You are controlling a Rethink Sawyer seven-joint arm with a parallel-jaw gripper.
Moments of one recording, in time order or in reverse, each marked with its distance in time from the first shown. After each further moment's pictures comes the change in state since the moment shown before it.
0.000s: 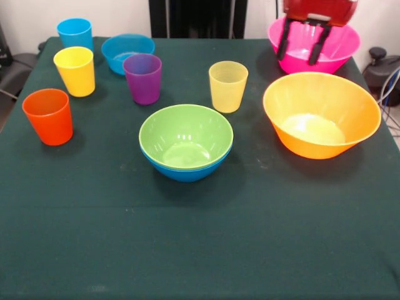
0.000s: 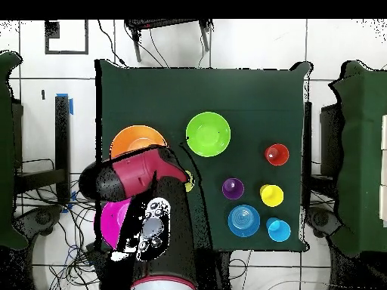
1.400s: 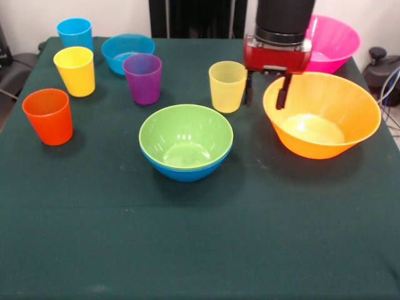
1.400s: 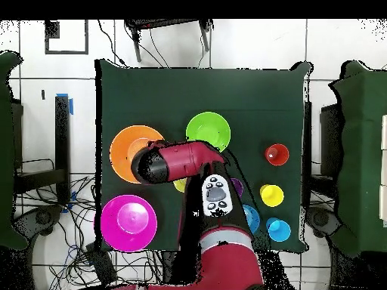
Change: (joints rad) arm -0.244 0.132 0.129 -0.001 0.019 -0.150 0.000
